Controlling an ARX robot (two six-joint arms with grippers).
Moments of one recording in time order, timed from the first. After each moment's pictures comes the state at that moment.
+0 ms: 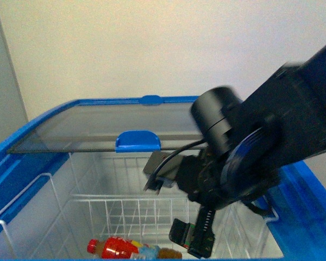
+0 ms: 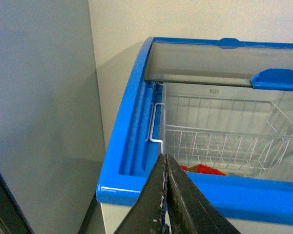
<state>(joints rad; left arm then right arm) 0.00 0.01 0.01 0.00 0.00 -0.01 0.43 2.03 1.33 -0.11 -0.02 -0.81</state>
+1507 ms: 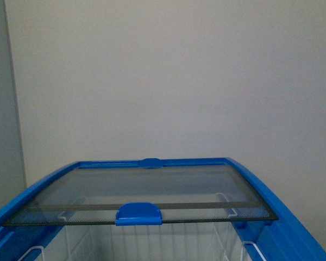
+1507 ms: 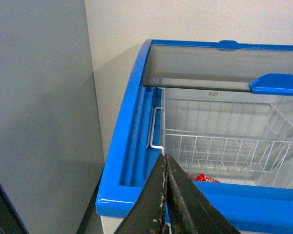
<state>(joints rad) 0.00 0.00 0.01 0.00 0.00 0.00 0.12 0.10 0.11 -0.02 0.09 0.00</state>
